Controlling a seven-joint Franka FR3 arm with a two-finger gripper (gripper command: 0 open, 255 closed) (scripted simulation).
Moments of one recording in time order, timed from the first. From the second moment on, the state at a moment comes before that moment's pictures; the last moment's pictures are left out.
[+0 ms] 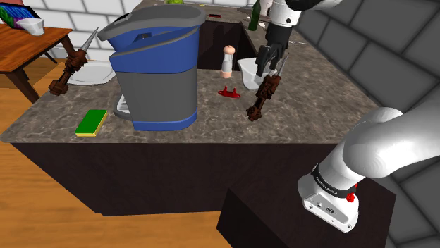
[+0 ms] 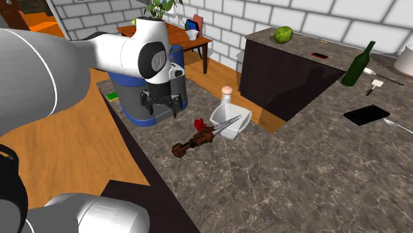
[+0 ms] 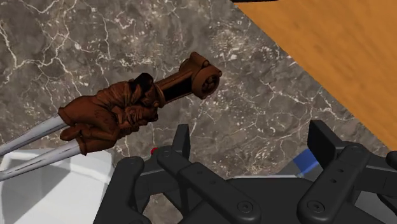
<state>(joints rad) -0.02 -0.52 -0.09 -2.40 0.02 1.86 -0.13</state>
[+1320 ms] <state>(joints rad) -0.03 0.22 -0.19 -2.06 0.09 2.27 -0.59</state>
